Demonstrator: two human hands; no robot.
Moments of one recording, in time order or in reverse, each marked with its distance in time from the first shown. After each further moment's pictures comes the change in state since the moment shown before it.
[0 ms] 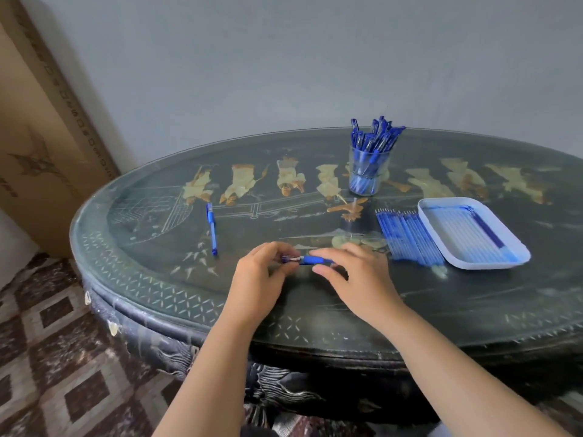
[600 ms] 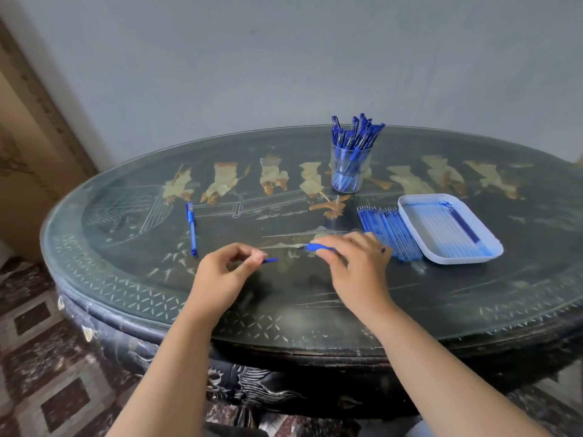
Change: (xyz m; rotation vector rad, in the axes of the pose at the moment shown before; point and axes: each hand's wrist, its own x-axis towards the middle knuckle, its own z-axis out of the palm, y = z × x) left_hand 0.002 -0.003 -0.017 -0.294 -0.014 -0.278; right_hand -0.001 0.011 0.001 0.024 0.370 0.020
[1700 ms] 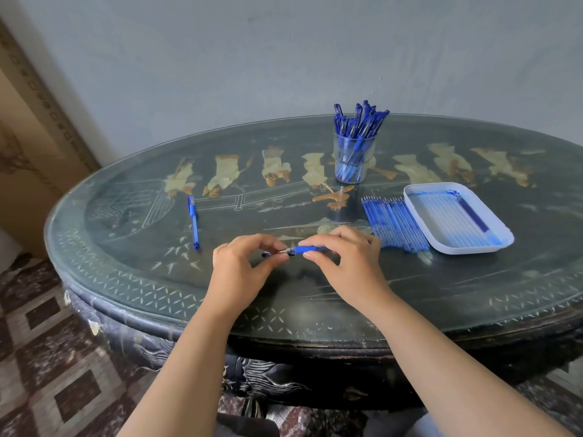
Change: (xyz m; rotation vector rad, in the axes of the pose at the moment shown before) left_hand 0.003 -0.005 0.016 0.292 0.014 0.340; right_hand 0.001 -0.002 0.003 0.100 -0.200 -0.009
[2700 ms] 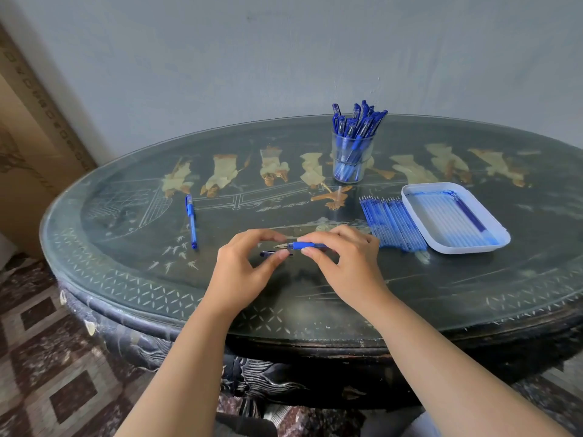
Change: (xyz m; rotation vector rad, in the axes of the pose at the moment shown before) left_hand 0.000 0.001 0.001 -0.034 -0.047 0.016; right_hand -0.002 0.001 0.002 0.018 0.034 -0.013
